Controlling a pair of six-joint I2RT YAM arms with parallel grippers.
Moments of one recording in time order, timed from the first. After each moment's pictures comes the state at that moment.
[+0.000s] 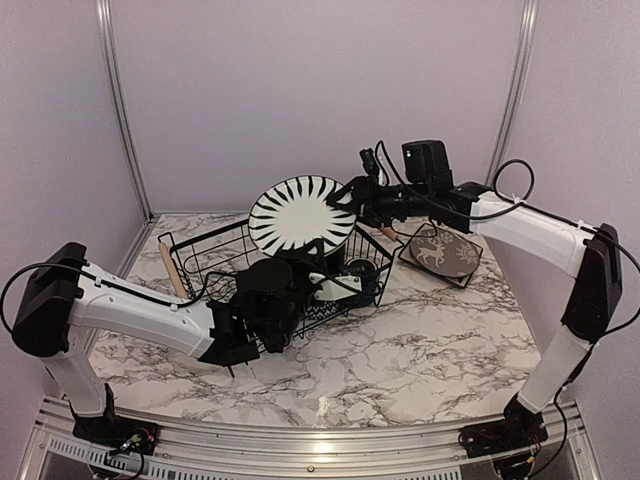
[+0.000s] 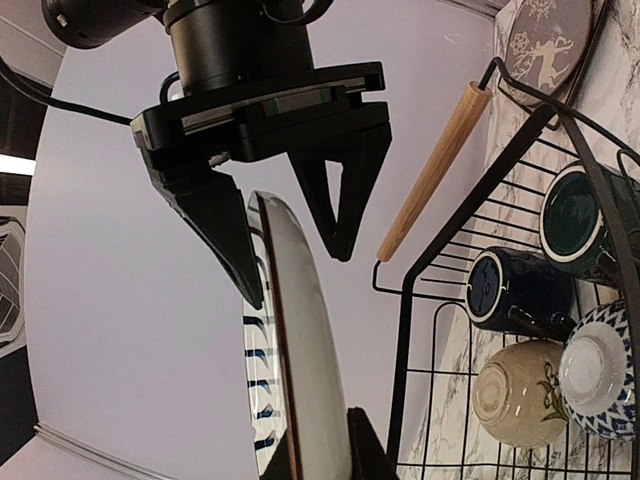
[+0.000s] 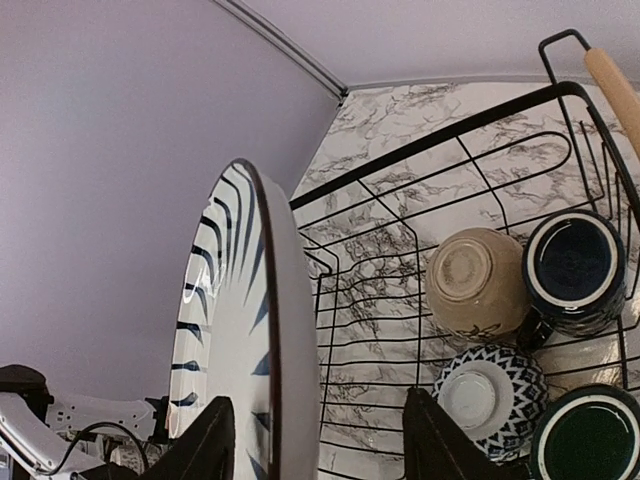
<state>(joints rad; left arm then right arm) -1.25 1.75 1.06 0.76 -0.90 1.40 0.60 1.67 1.47 -0.19 -0.52 0.66</state>
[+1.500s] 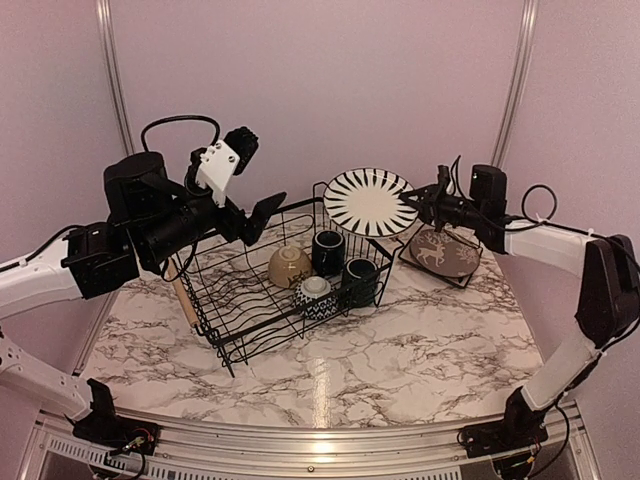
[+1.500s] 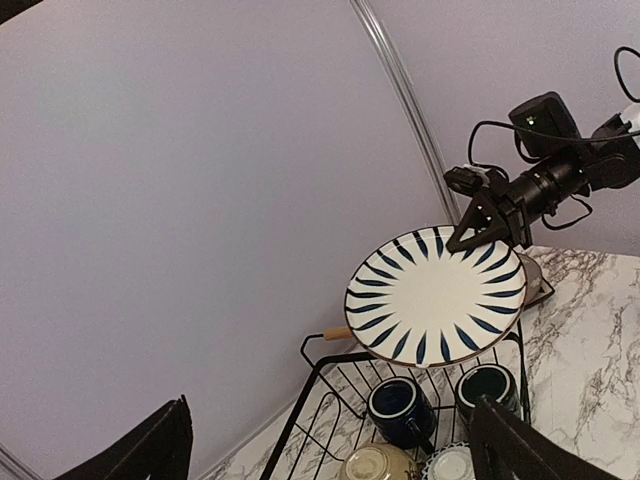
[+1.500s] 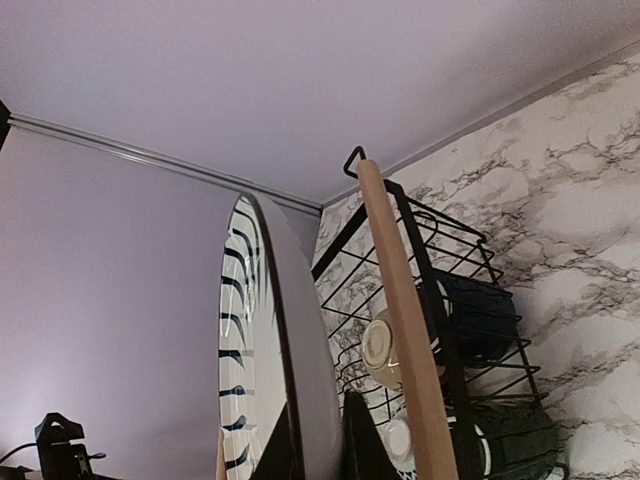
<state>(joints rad) -1.06 1.22 1.16 0.06 -0.40 0.46 0.24 1.59 1.13 0.27 -0.67 1.04</state>
